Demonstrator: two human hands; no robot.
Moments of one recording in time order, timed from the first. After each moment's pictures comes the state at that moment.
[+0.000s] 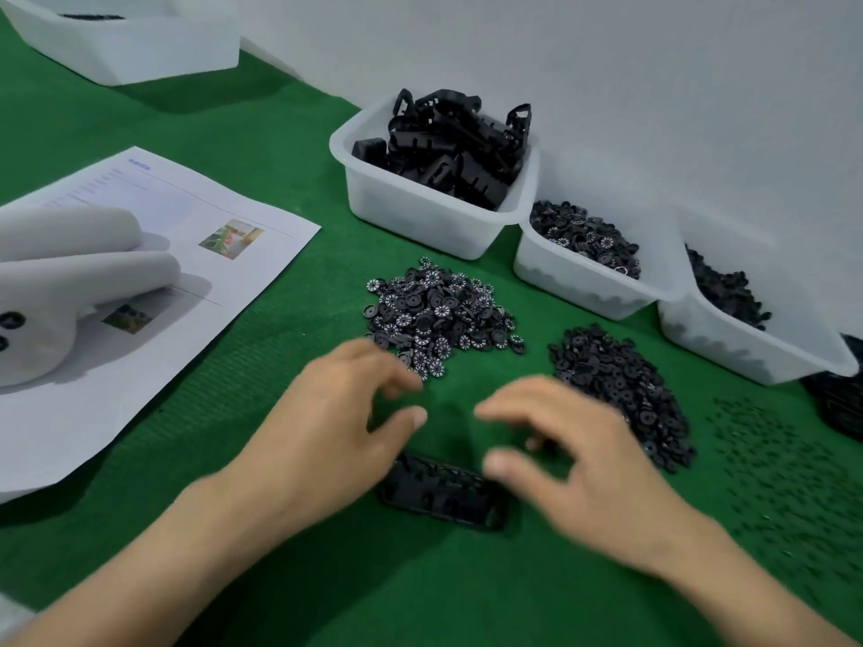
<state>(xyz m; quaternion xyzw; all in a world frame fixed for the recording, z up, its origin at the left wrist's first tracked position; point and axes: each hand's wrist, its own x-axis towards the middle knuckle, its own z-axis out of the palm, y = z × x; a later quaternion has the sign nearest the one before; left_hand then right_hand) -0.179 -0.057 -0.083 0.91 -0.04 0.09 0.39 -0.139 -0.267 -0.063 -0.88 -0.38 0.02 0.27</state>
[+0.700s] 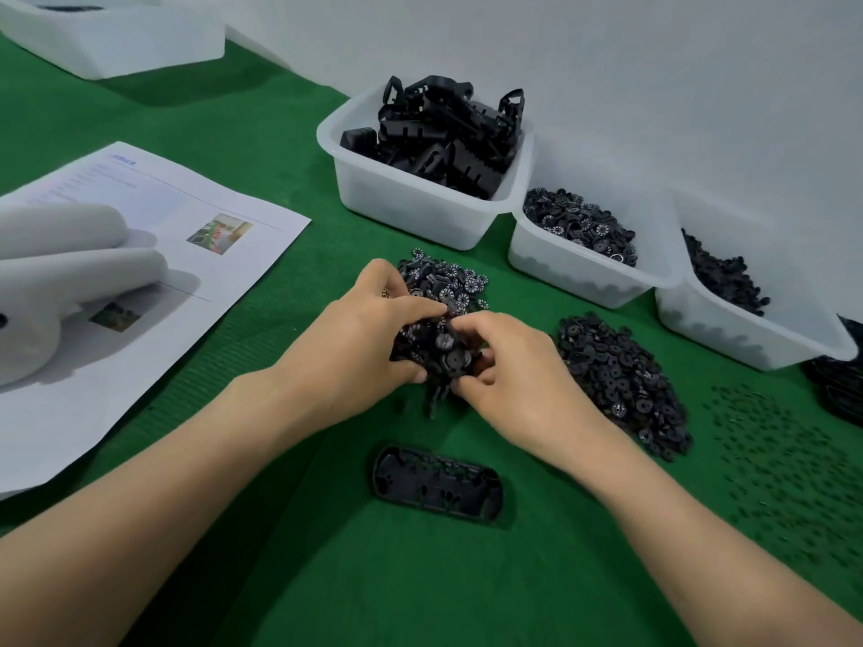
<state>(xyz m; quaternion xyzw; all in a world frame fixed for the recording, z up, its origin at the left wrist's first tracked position) -0.123 -0.054 -0.086 0.94 -0.09 0.08 0.31 -0.100 -0.219 -0.068 -0.94 -0.22 0.07 0.25</state>
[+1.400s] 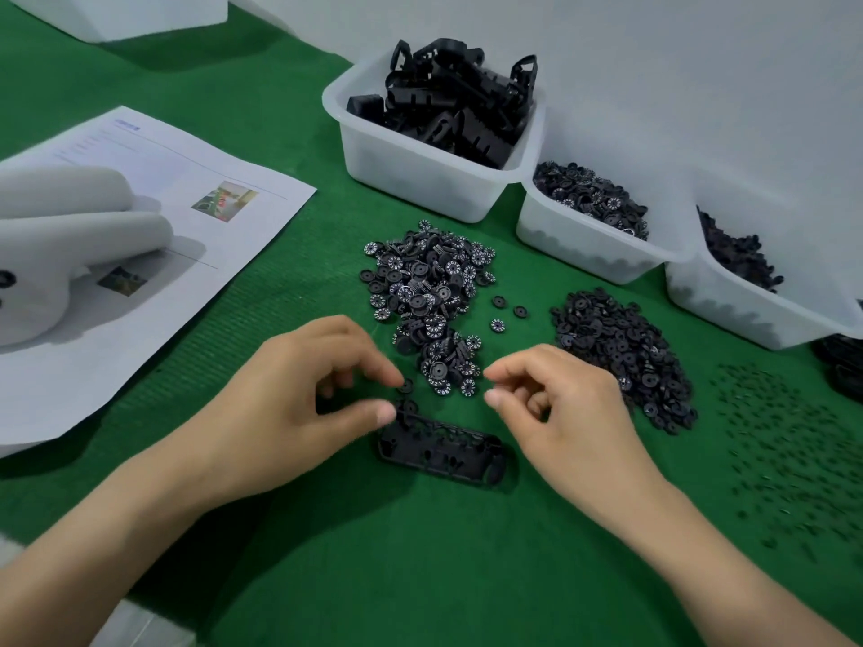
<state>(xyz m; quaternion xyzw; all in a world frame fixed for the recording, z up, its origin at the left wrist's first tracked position) -0.193 -0.034 -0.093 0.87 -0.10 0.05 0.48 -0.144 -0.256 -0.079 -0.91 -0.25 -0.01 0.32</state>
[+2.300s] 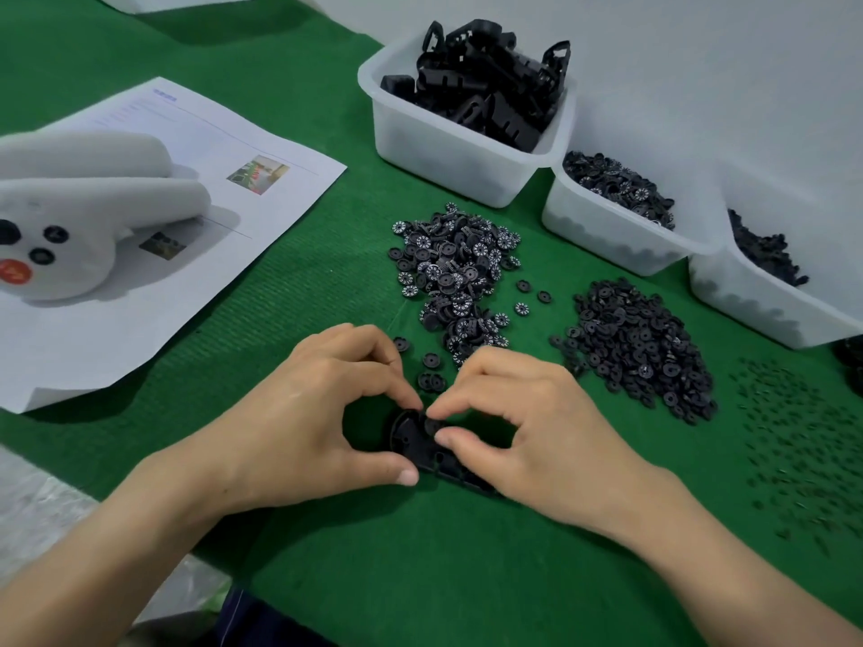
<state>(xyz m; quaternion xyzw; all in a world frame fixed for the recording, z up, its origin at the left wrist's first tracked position) -0.216 -0.033 -0.100 0.91 -0.15 0.01 0.39 -0.163 -0.230 -0.064 -0.87 -0.42 0.07 0.26</state>
